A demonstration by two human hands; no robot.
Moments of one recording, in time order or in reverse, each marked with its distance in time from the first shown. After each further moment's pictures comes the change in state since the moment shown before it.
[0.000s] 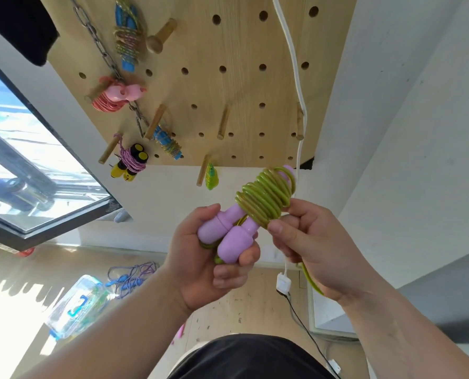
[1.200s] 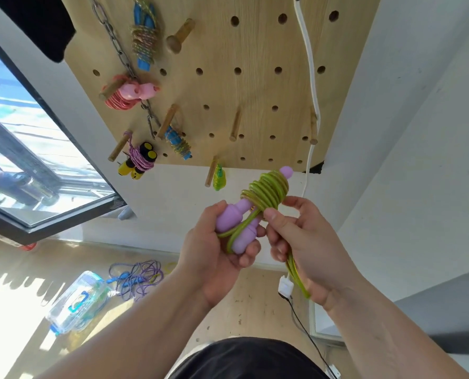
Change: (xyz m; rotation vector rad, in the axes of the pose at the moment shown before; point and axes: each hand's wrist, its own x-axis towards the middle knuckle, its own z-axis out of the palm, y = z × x) left_hand 0.008 -0.003 0.024 0.151 0.626 0.327; right_hand 0.016 0.004 0.030 0.167 0.185 0.179
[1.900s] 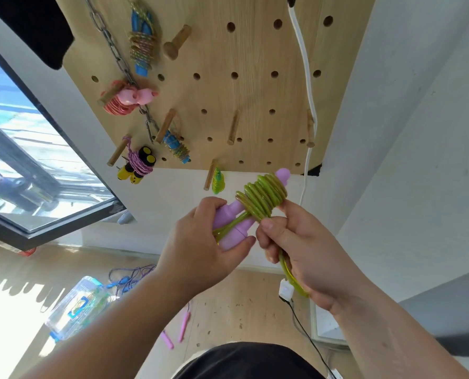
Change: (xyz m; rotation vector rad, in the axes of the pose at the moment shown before) left_hand 0.011 0.007 -0.041 1.478 0.185 0.998; right_hand -0.007 -0.009 0.000 -0.214 -0.182 -0.082
